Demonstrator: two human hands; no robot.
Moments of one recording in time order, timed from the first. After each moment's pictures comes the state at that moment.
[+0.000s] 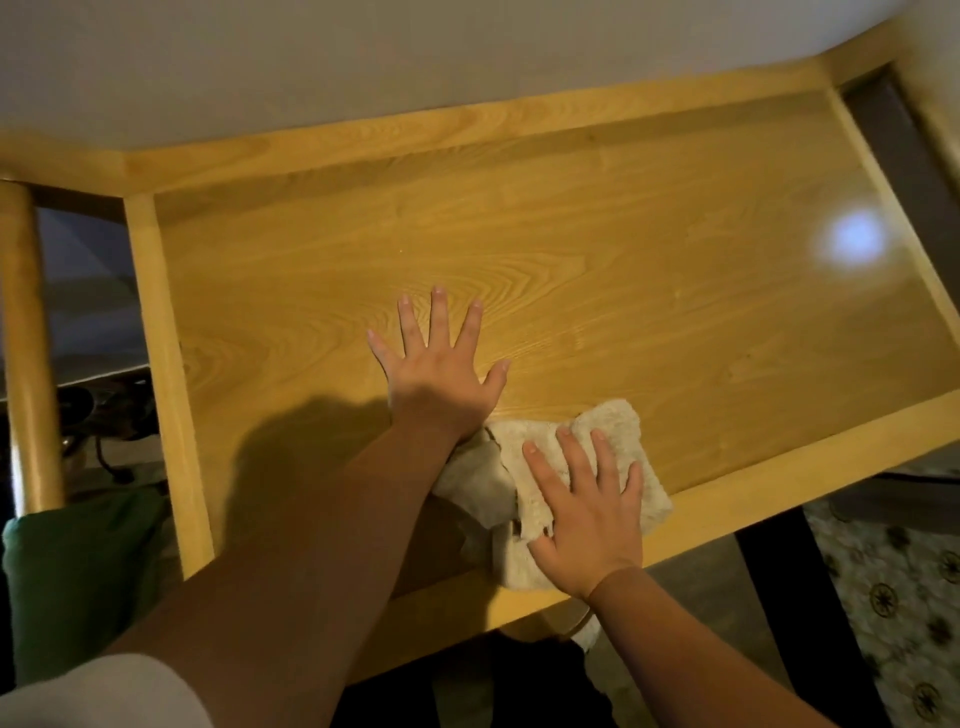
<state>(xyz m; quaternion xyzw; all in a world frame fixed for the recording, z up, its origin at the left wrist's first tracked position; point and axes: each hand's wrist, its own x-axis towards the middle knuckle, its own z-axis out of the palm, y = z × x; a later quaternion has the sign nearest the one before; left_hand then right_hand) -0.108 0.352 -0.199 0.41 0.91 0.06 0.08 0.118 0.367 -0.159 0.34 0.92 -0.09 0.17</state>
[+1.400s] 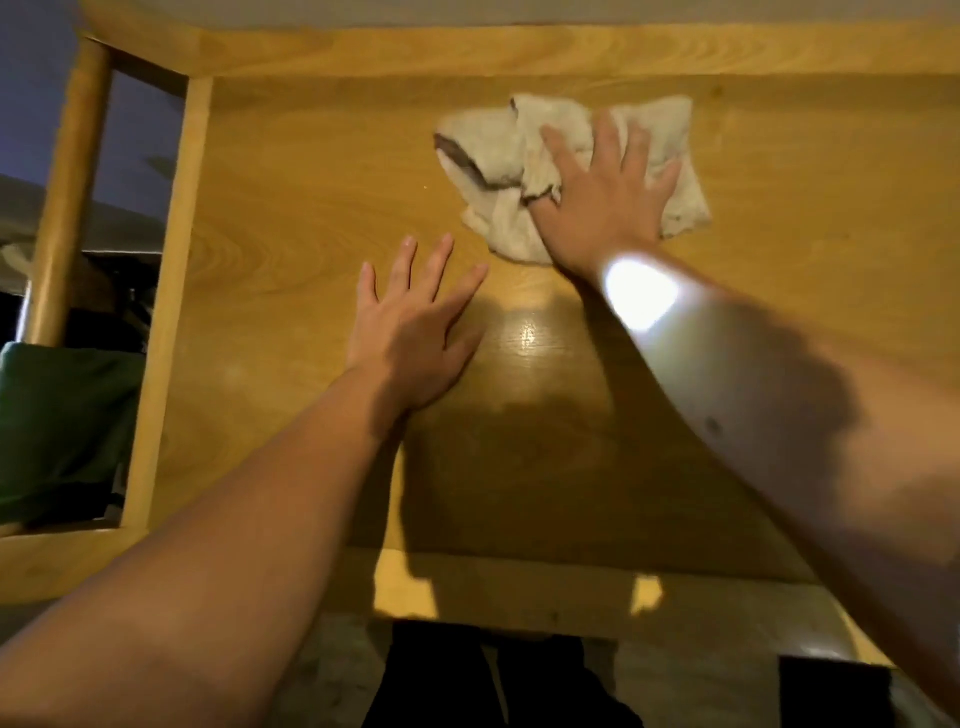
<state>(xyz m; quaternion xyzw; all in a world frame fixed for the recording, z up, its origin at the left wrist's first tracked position) -0.112 0.357 -0.188 0.37 0.92 0.00 0.11 -0.113 0.598 -0.186 0.24 0.97 -0.09 0.06</state>
